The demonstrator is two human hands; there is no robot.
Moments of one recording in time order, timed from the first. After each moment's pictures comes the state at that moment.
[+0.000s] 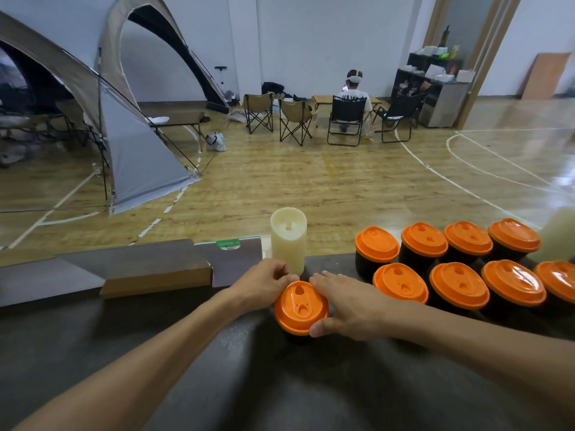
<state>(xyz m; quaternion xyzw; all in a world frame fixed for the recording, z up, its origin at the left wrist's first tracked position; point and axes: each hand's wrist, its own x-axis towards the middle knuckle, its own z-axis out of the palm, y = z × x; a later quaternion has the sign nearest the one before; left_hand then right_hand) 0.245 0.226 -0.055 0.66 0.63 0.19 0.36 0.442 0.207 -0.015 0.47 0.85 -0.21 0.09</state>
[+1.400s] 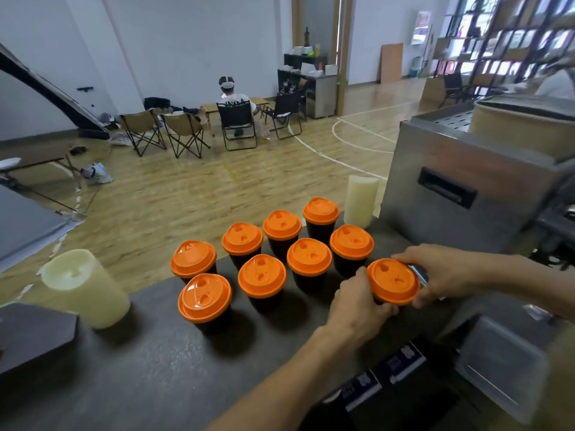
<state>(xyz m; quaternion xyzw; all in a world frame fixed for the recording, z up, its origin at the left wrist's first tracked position) 0.698 0.186 -0.075 0.76 0.46 0.18 0.42 0.884 0.173 0.006 0.67 0.70 -0.22 0.10</state>
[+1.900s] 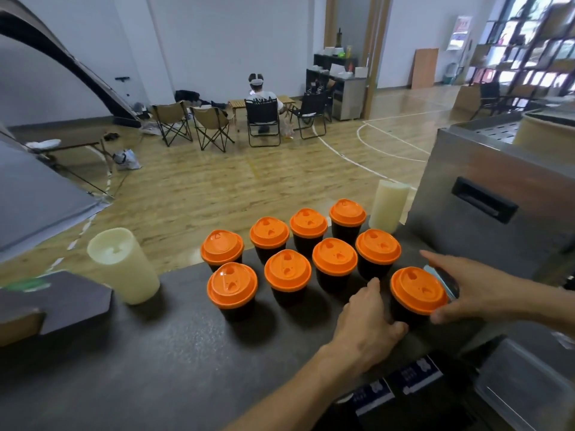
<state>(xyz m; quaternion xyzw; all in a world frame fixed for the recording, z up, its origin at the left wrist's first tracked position) 0.658 0.162 -0.058 0.77 0.47 0.16 0.40 0.870 0.153 0.011 0.70 0.66 -0.26 0.03</state>
